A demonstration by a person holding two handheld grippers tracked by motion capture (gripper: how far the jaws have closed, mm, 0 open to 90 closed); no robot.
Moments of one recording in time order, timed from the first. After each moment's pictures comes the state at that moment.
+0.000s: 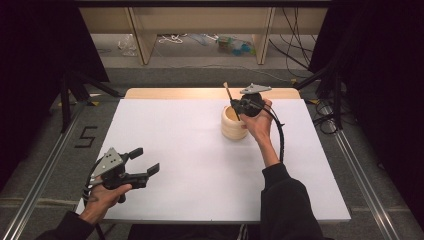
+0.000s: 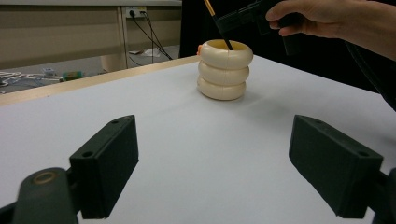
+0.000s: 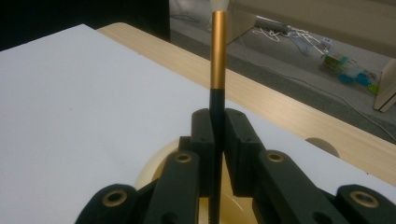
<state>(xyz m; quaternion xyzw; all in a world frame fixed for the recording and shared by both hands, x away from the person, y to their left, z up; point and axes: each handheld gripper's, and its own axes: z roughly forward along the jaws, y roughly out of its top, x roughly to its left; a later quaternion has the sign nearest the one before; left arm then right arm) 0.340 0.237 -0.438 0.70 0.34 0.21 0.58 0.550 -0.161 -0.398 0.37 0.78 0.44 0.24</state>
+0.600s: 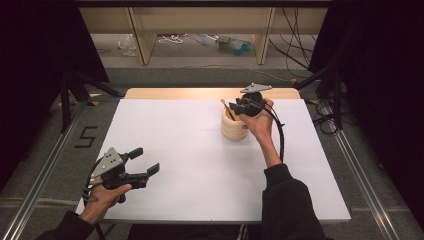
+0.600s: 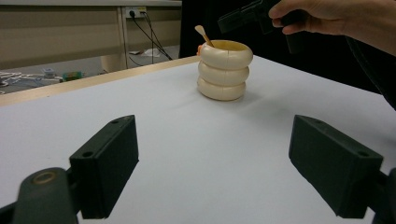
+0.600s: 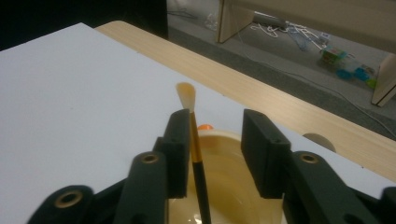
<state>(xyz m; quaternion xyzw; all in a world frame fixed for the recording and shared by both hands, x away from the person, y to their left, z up) 0.339 0.237 -0.438 0.70 0.34 0.21 0.58 0.546 -0.161 -0.392 0.38 0.78 0.43 0.24</state>
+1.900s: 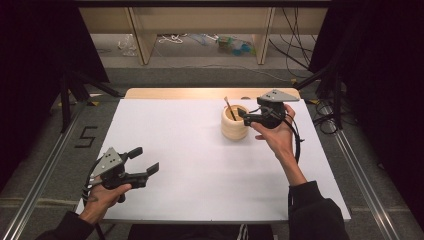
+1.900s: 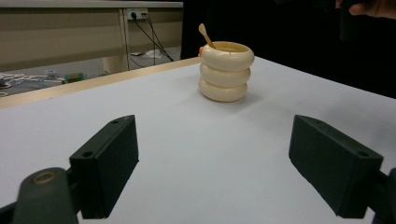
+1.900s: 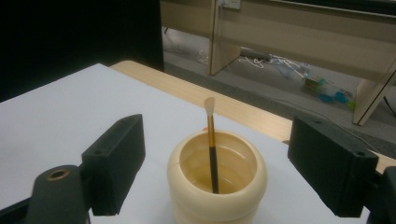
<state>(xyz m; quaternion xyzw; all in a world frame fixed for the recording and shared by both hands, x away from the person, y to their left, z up) 0.340 0.238 -0.437 0.70 0.34 0.22 0.58 0.474 -0.194 -0.356 0.38 0.73 0.49 0.28</state>
